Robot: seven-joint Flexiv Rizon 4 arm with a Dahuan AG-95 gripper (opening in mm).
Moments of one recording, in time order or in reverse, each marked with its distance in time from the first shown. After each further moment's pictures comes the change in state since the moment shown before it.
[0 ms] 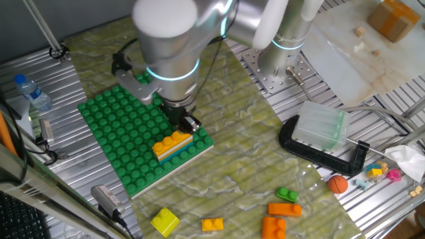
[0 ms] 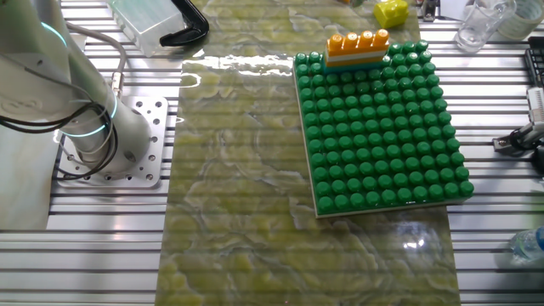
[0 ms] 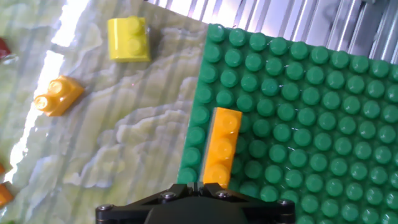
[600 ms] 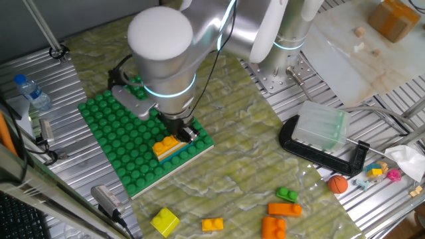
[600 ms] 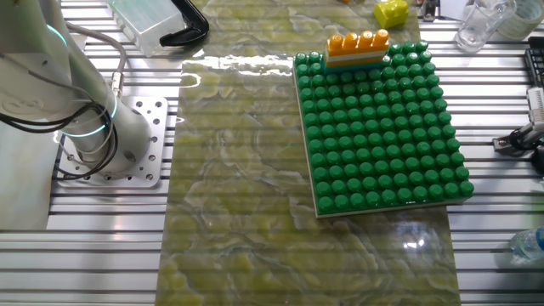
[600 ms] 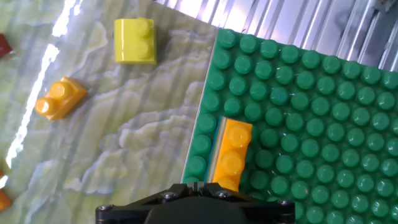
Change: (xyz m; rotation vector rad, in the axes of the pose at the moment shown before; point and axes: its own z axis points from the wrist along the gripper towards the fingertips) arm -0.008 0.003 0.012 0.001 0.012 0.017
